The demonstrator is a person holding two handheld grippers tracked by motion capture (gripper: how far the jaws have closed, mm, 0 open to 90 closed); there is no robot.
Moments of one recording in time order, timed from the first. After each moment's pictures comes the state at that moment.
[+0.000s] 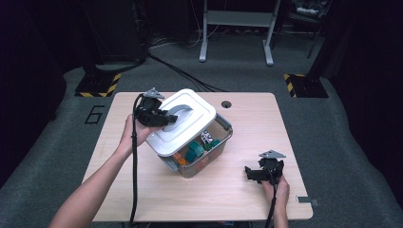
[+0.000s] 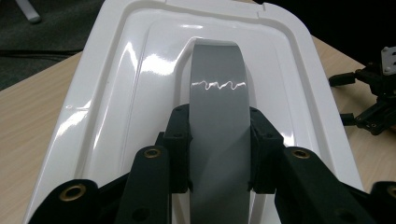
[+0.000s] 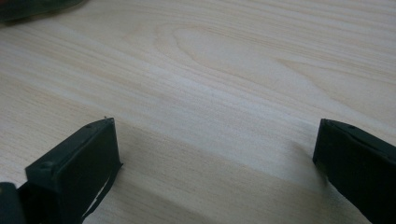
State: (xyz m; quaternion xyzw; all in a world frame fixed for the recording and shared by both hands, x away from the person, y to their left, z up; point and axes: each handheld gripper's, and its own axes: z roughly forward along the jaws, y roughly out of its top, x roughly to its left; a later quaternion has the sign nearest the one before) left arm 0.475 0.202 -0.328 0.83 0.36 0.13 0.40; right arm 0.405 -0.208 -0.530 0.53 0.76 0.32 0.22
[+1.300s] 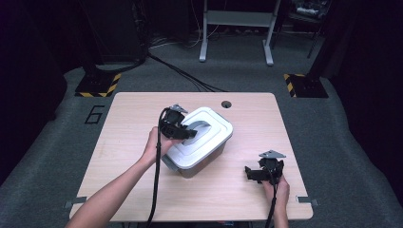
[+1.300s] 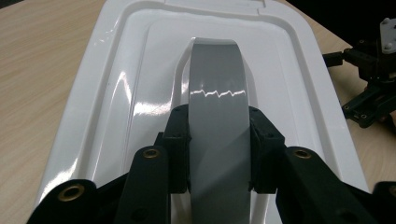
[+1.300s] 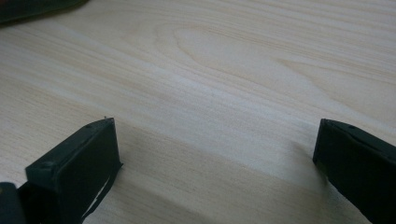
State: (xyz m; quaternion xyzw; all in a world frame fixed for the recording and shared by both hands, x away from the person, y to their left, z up) left arm 0.475 0.146 -0.380 0.85 0.36 0.07 0.38; right arm 0.404 -0.208 -0.529 0.52 0.76 0.32 0.22
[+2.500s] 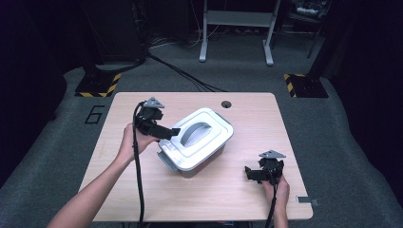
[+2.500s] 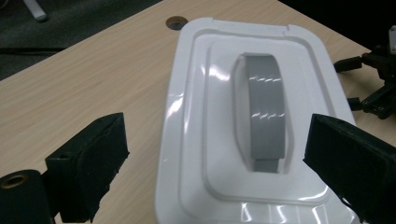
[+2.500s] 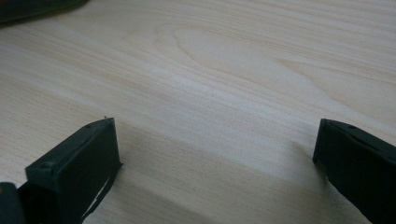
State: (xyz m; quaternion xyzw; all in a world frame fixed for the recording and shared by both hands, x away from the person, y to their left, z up) left arm 0.455 0.215 -0.341 0.83 0.37 0.14 0.39; right arm 0.404 -0.208 -0.529 0.52 0.76 0.32 0.22
